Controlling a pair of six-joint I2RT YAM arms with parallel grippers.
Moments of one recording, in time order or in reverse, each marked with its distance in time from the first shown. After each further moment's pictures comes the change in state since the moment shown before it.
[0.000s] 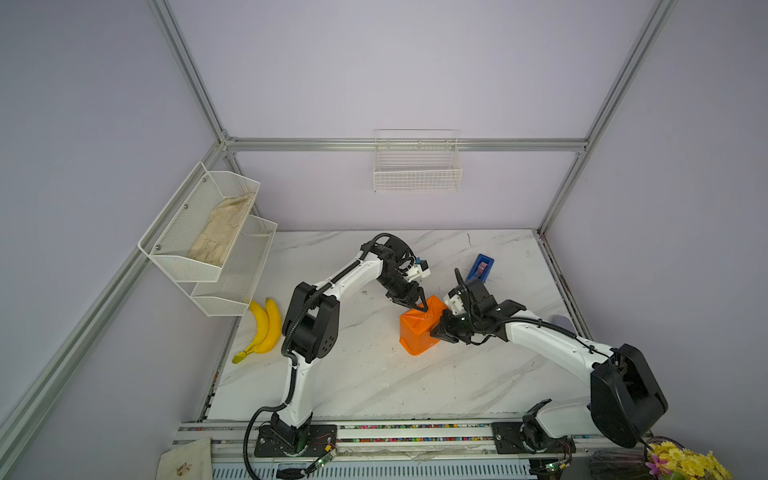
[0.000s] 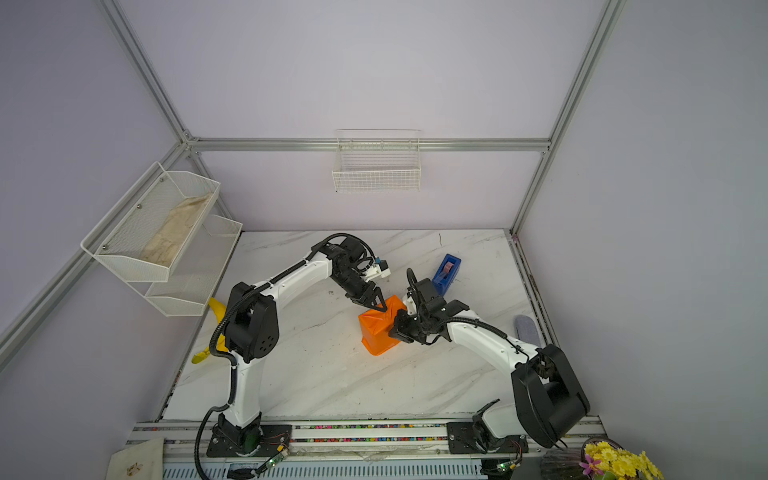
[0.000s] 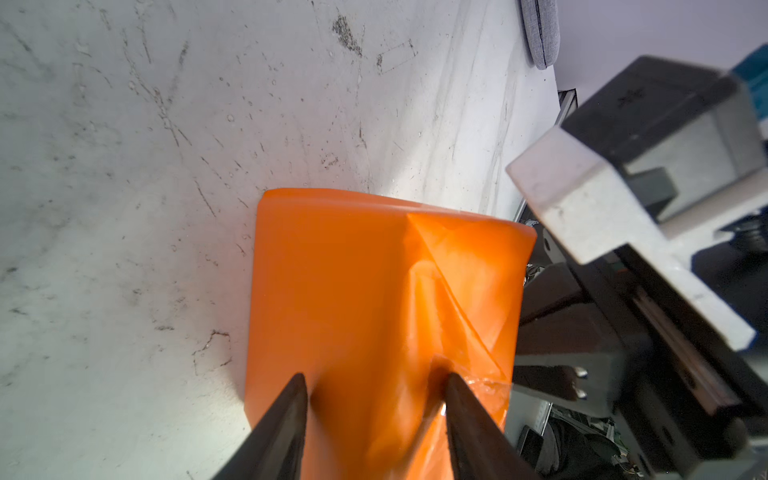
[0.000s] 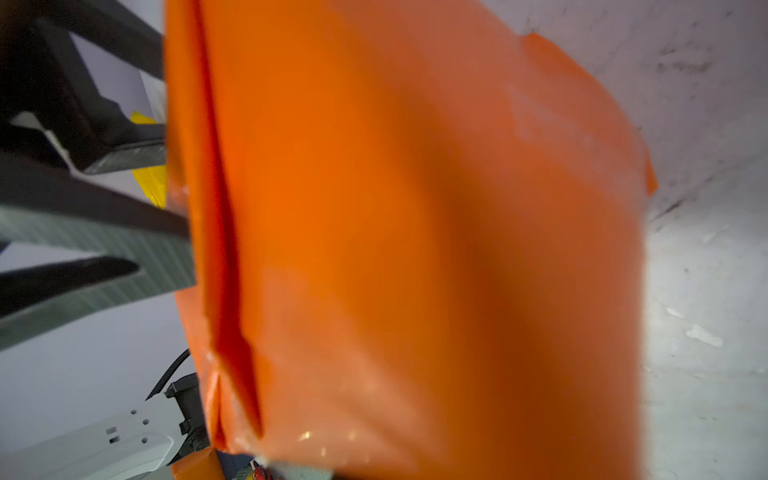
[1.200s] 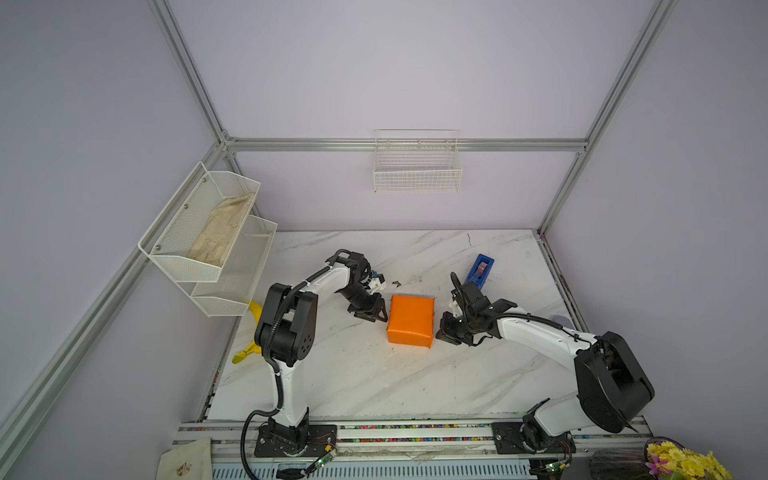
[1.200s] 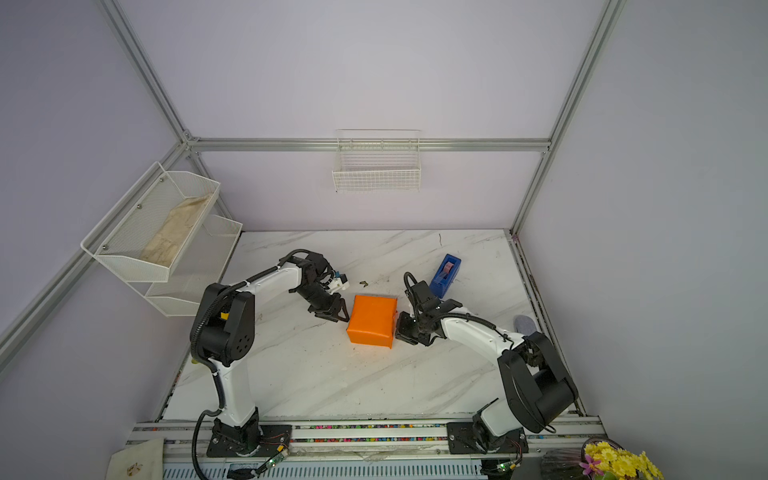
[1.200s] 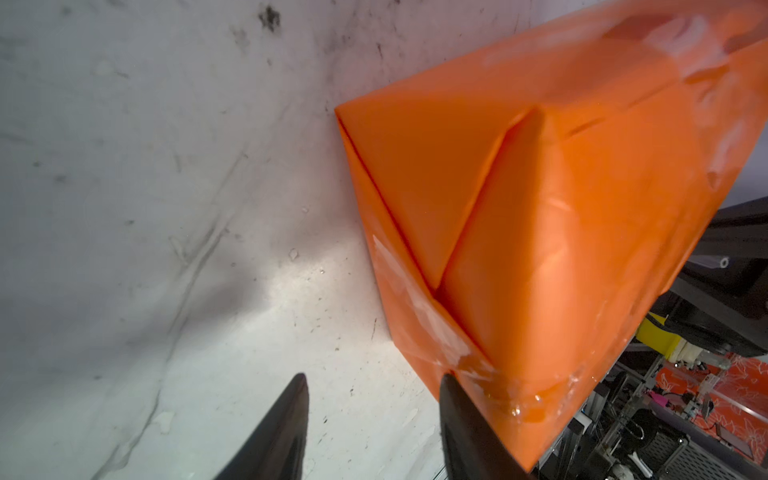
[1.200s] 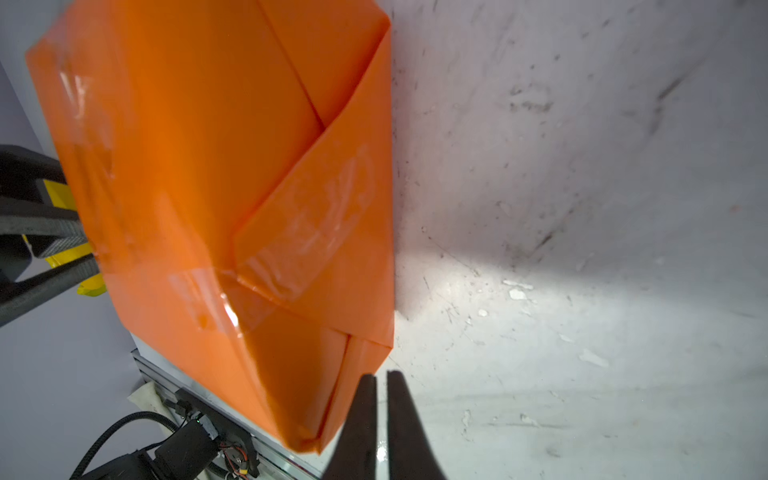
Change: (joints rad) left arm 0.216 -0.153 -0.403 0.105 -0.157 -0.061; right arm -0.017 0.081 0.000 -0.021 0.150 -0.006
